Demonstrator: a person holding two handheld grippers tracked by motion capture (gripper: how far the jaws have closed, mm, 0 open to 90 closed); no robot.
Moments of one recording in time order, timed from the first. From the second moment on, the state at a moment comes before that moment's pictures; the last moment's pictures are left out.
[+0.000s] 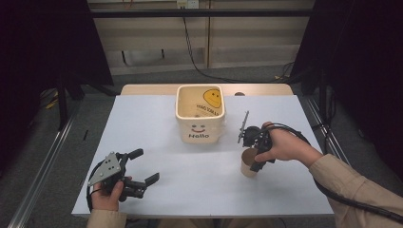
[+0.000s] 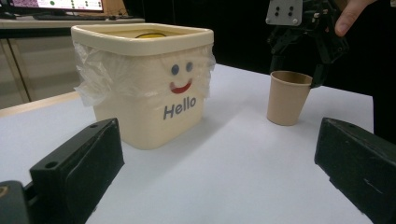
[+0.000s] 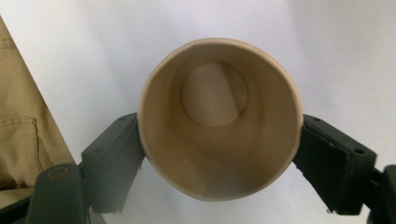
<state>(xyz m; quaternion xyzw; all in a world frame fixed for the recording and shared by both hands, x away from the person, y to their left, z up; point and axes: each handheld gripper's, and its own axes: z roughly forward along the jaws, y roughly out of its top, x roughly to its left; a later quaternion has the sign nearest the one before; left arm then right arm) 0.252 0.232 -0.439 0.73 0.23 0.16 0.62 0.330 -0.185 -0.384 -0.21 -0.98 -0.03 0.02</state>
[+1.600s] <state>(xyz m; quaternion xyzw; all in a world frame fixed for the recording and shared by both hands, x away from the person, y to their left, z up) 0.251 0.232 -0.440 0.73 0.23 0.15 0.63 0.379 -0.189 -0.263 -0.23 -0.97 -0.04 0.03</state>
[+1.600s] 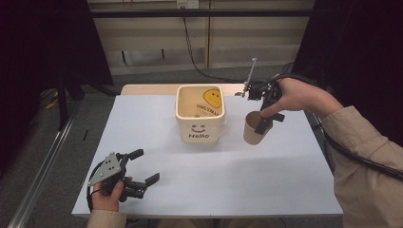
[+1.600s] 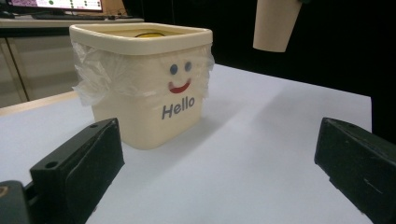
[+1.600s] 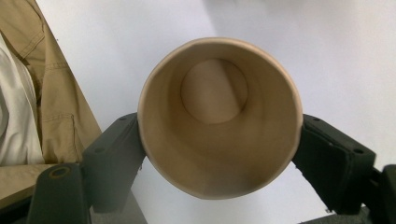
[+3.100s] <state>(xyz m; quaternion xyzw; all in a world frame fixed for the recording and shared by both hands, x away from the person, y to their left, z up) 0.250 0.233 -0.440 0.73 0.24 0.16 0.62 0.429 -0.169 -0.203 -0.25 -0.96 -0.10 0.00</state>
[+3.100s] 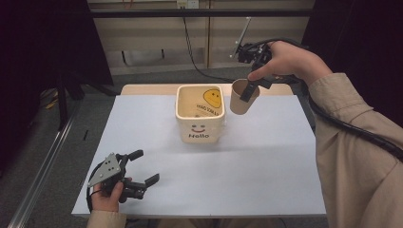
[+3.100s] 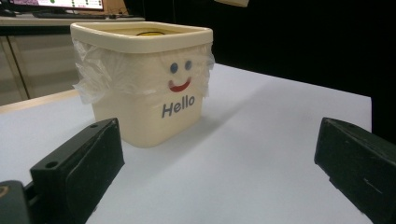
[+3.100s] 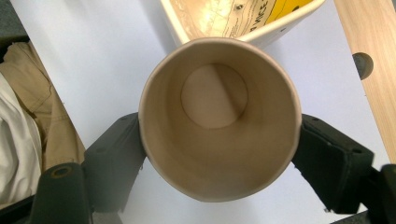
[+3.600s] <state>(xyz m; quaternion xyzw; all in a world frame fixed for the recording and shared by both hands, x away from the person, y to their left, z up) 0.250 0.235 -0.440 0.73 0.24 0.15 0.62 0.441 -0.145 -0.193 -0.24 -0.96 -0.11 -0.01</state>
